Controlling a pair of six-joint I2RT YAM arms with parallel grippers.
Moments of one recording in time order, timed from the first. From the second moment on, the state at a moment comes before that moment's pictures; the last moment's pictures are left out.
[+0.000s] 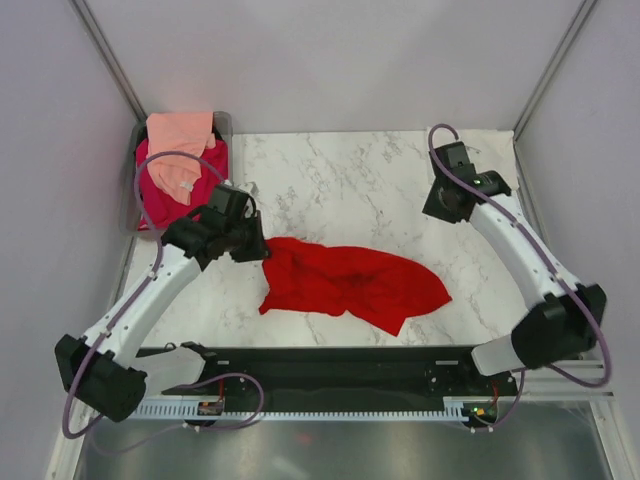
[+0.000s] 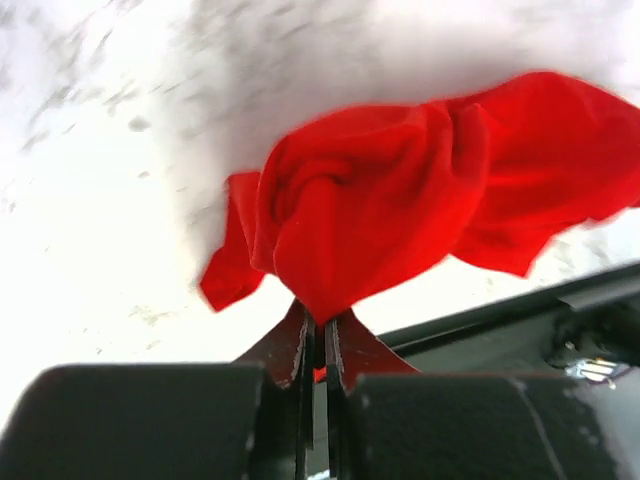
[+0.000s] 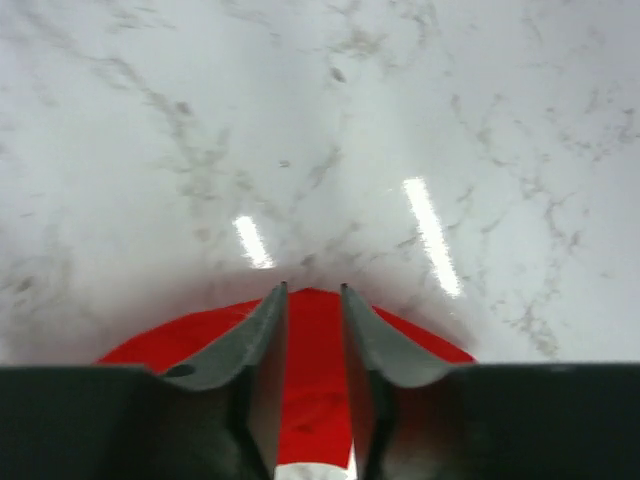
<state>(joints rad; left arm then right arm) -0.53 1.13 1.15 -0.87 0.05 -0.52 0.35 1.37 1.39 -0.92 0.31 0.66</state>
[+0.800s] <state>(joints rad) -0.38 1.00 0.78 -0.86 -0.01 -0.56 0.70 1.02 0.68 -0.80 0.11 0.80</state>
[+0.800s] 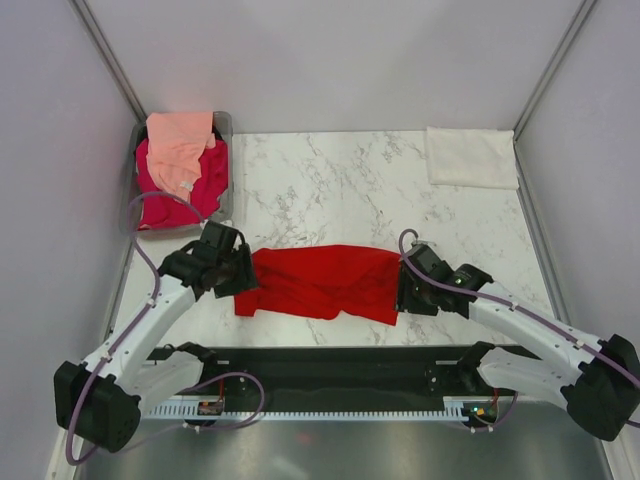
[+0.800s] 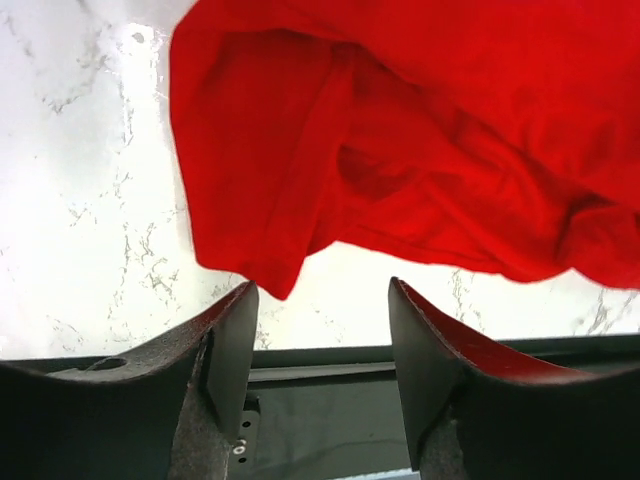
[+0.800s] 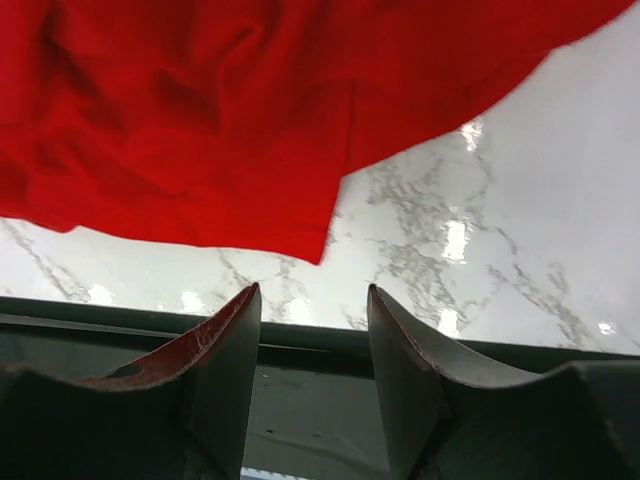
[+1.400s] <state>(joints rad) -0.56 0.98 0.58 -0.81 -0.21 -0.89 0.76 1.01 0.65 -0.67 0.11 0.86</state>
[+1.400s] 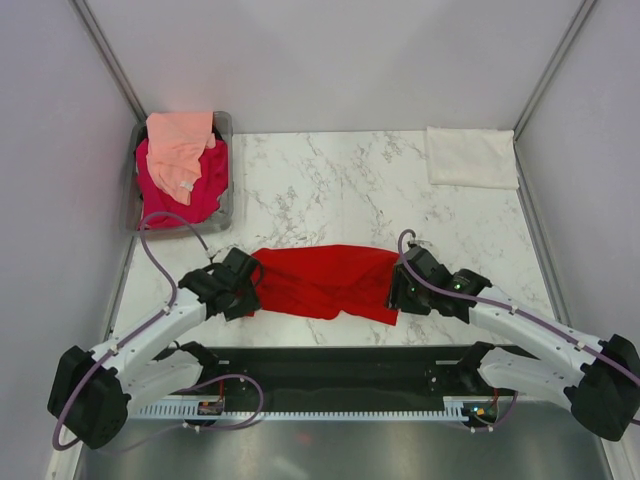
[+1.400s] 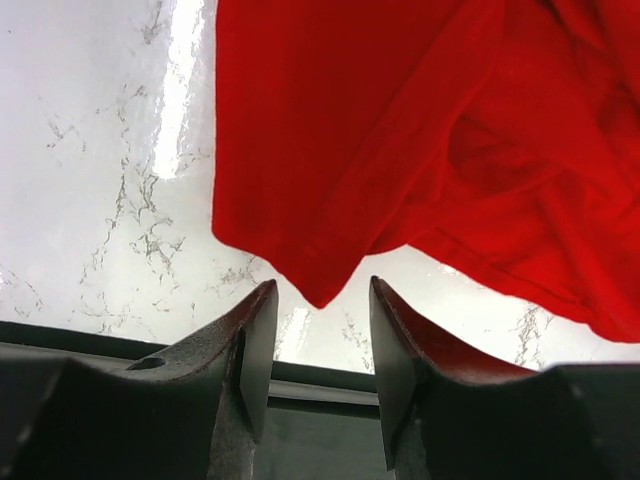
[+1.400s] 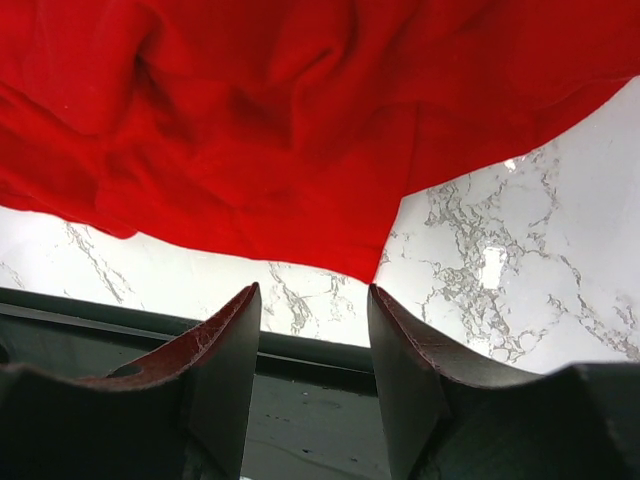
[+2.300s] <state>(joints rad) -0.56 1.04 0.55 -0.70 -0.23 -0.90 0.76 1.03 0.60 -0.62 0.11 0.86</state>
